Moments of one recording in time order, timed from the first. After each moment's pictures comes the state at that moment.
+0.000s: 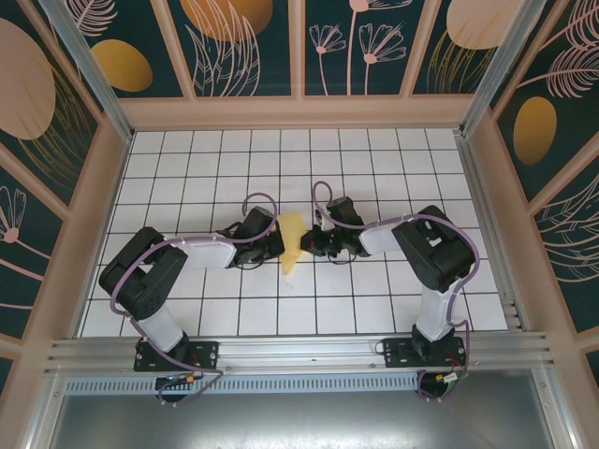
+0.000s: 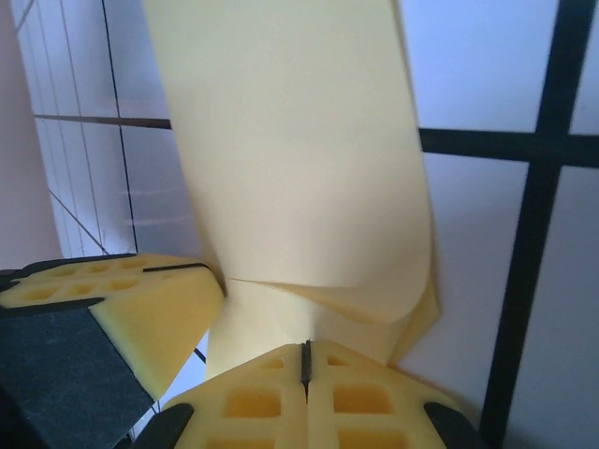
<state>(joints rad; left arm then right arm) -0.66 1.70 0.76 0.00 0.08 -0.88 0.61 1.87 0.80 0.23 -0.58 0.84</state>
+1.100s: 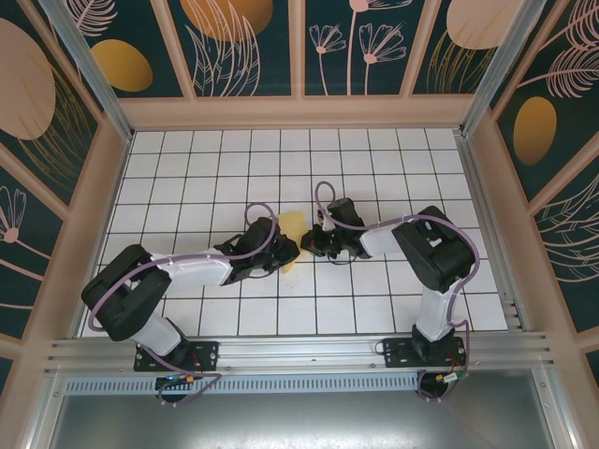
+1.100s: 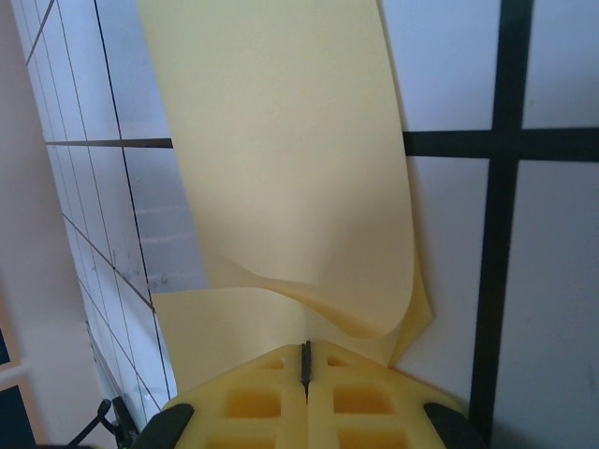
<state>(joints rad) -0.79 1.56 0.66 0.16 0.13 -1.17 0.62 1.87 0.78 0.27 -0.56 0.92</state>
